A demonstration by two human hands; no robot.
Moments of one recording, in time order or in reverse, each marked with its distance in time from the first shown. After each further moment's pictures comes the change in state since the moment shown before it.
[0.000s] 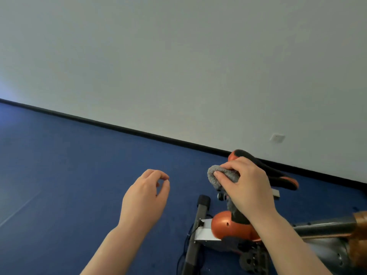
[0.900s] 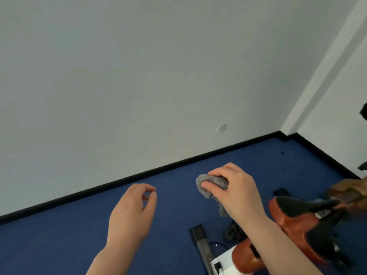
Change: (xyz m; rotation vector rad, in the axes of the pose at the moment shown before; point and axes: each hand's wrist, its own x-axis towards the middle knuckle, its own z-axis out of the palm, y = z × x) left_hand 0.468 -0.079 0.092 -0.137 -0.467 0.336; right_hand 0.300 0.017 0.196 -0.111 0.281 0.519
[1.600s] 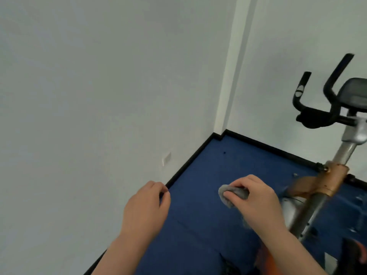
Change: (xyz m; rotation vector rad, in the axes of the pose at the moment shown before) left_hand 0.368 0.163 0.150 0.152 -0.352 0.659; right_hand 0.232 0.125 -0.030 -0.287 0.456 0.496
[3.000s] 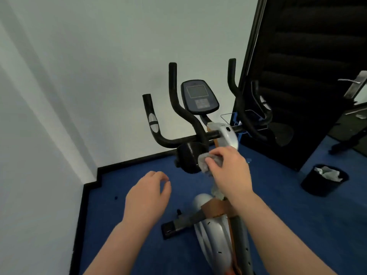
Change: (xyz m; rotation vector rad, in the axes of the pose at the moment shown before) left_hand 0.374 0.361 0.231 -0.177 -0.420 0.864; right_hand 0.292 0.233 -0.132 -0.252 0.667 0.657
